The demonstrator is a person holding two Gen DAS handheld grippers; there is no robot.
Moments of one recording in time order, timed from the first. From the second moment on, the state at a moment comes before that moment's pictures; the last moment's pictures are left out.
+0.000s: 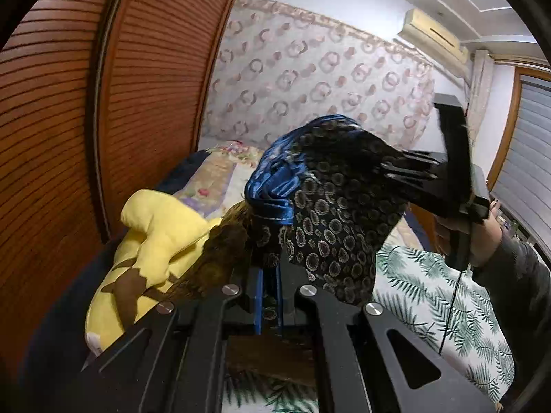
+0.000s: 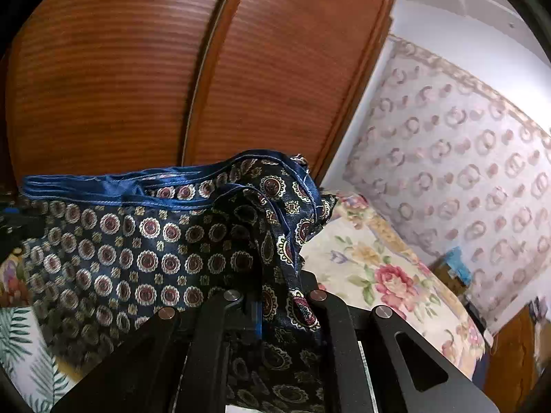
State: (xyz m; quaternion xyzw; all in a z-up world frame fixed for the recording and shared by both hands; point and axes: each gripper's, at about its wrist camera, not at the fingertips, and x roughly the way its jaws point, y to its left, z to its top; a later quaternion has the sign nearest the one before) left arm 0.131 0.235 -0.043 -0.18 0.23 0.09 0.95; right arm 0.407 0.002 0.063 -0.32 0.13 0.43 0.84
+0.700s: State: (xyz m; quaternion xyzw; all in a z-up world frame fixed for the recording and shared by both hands) left arm 0.136 0.217 -0.034 -0.12 0.22 0.11 0.96; right arm 0.426 0.007 0.045 -0.20 0.15 0.45 0.86
